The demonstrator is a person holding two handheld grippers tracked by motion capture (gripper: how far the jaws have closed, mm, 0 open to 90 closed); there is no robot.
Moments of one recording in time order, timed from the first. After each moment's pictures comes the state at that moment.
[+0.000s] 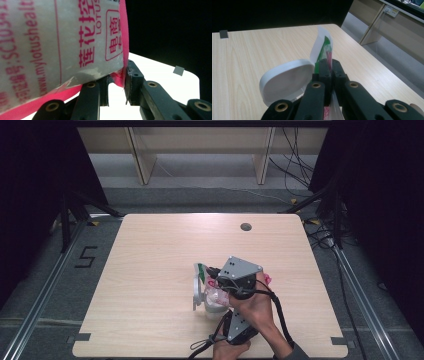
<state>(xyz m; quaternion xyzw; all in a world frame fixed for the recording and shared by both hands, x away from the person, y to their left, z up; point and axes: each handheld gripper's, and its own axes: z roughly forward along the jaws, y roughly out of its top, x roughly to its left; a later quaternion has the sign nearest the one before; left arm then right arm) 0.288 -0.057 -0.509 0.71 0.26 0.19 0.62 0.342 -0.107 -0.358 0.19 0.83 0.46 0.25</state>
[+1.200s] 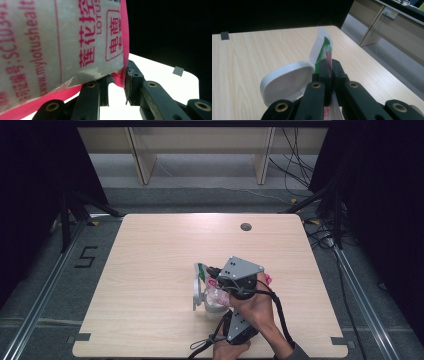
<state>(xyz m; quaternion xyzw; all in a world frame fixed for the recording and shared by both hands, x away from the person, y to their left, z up) 0.288 -0.058 -0.508 0.71 0.27 0.19 0.62 0.341 -0.108 -0.356 0.18 0.83 0.47 0.25</state>
